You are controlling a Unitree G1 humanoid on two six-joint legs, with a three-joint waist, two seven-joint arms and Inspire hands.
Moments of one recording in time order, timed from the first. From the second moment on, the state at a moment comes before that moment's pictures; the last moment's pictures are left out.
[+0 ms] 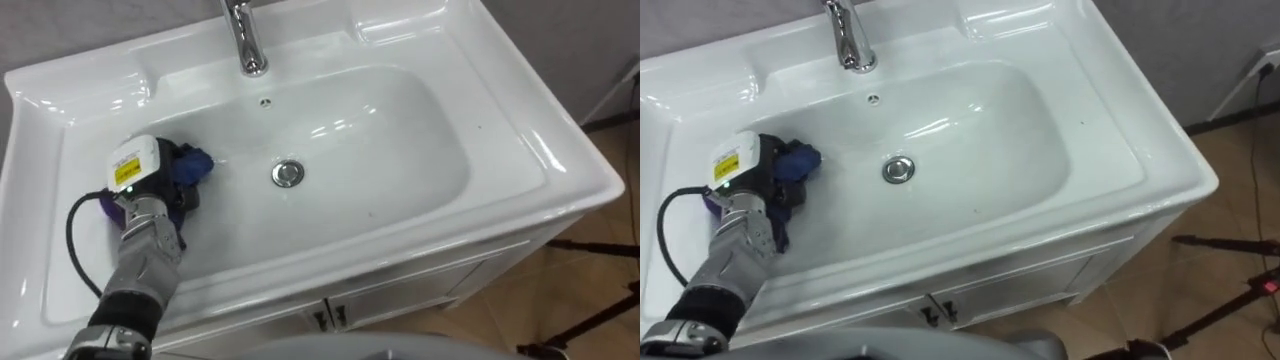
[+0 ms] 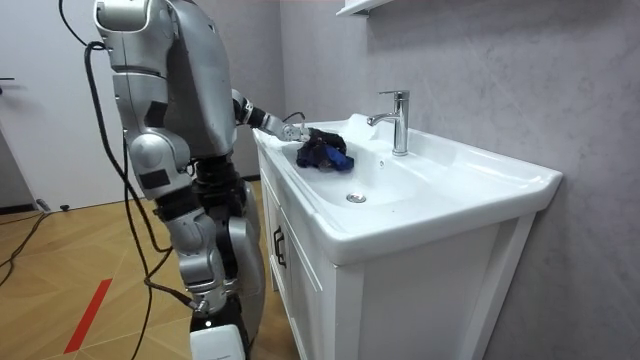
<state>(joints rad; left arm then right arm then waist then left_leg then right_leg) -0.04 0.30 -0.08 0.59 0.82 0.17 0.35 0.09 -0.31 -0.03 1.20 -0.03 0.21 -0.02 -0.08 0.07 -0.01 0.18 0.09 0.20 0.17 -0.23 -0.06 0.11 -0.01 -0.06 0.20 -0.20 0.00</state>
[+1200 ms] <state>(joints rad) 0.02 0.40 0.21 0.21 0.82 0.18 0.56 0.14 -0.31 -0.09 1.21 -0.01 0.15 0.00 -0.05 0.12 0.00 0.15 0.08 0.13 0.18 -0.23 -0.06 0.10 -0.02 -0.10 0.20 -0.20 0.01</state>
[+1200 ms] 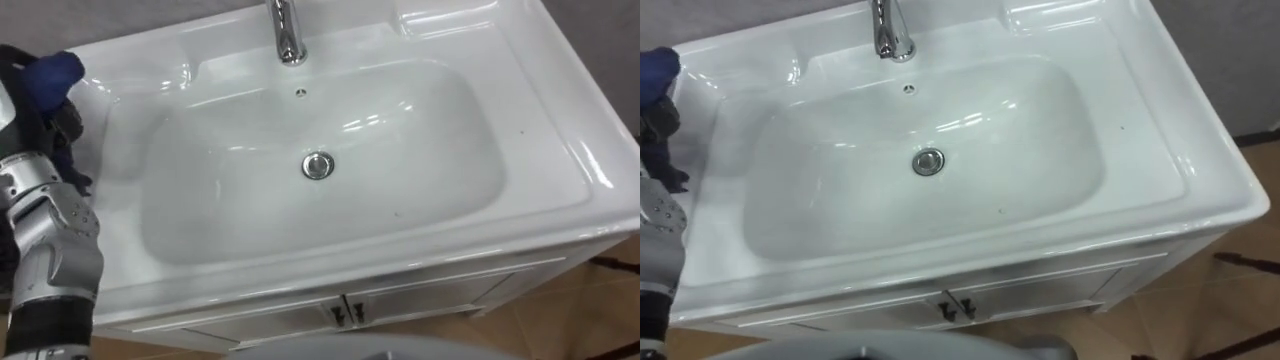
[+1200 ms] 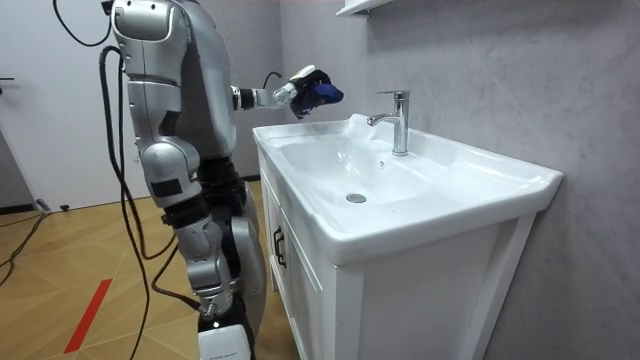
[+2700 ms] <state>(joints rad) 0.09 0.35 0.23 0.31 0.77 0.20 0.56 0.16 -0.31 -0.05 1.24 -0.04 0.16 0.03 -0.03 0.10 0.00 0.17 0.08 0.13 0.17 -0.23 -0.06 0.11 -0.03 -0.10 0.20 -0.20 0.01</state>
